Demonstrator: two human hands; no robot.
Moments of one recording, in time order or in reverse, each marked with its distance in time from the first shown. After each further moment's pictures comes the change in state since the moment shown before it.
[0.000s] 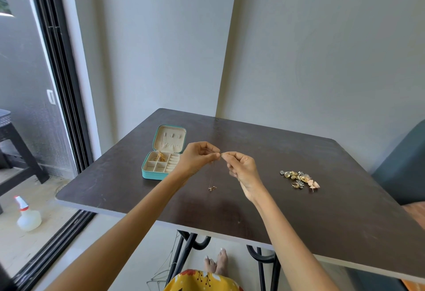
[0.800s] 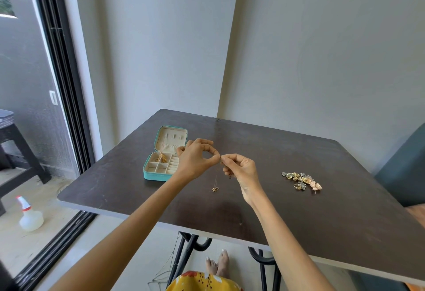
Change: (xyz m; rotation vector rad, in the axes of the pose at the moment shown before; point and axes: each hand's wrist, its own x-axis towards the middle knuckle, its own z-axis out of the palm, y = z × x) left_hand 0.002 -0.002 0.000 0.619 0.164 0.064; right_hand -0.001 0.007 0.004 -0.016 0.031 -0.023
